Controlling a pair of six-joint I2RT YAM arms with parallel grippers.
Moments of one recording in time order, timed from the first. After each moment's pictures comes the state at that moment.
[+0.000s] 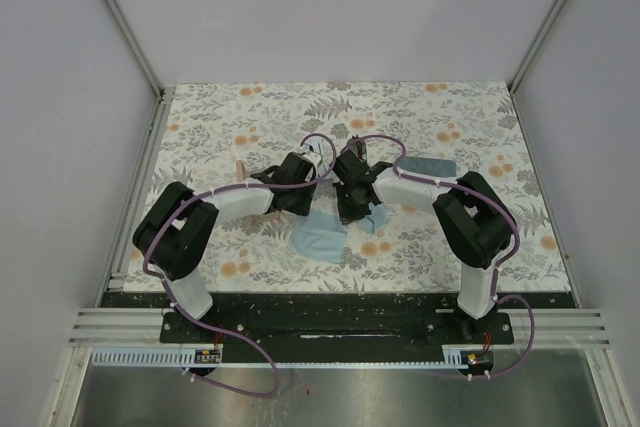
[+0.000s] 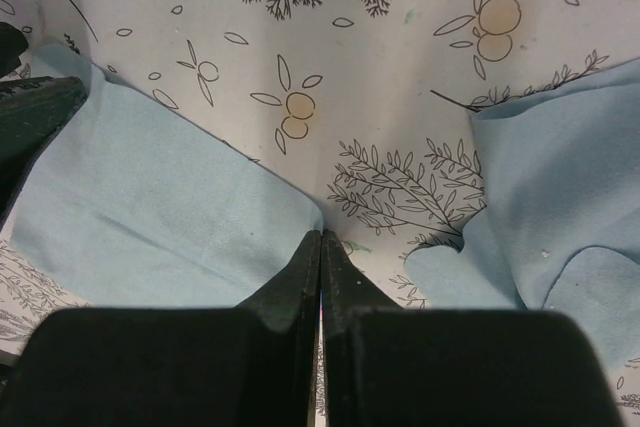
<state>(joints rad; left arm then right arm) -0.63 1.74 0.97 -0.21 -0.03 -0.24 0.73 1.89 1.22 -0.49 -0.02 0.56</state>
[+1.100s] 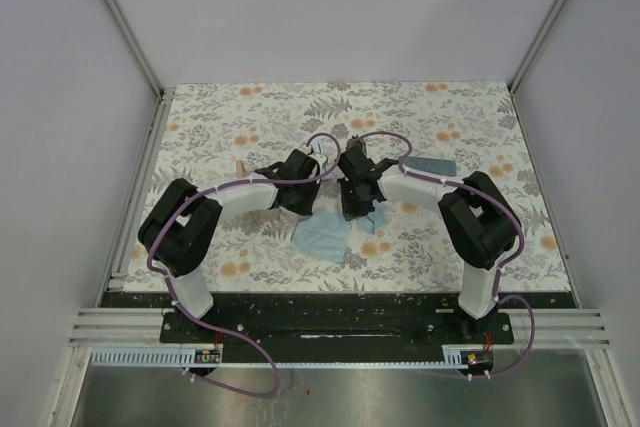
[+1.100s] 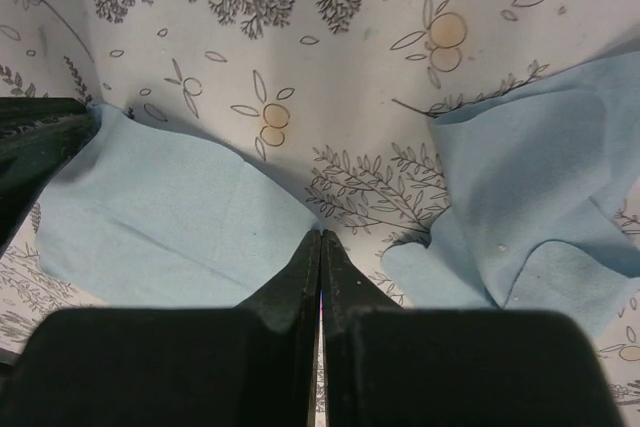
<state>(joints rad) -0.64 1.76 1.03 -0.30 0.03 -0.24 0.70 1.87 1.22 -0.49 -0.02 0.56</state>
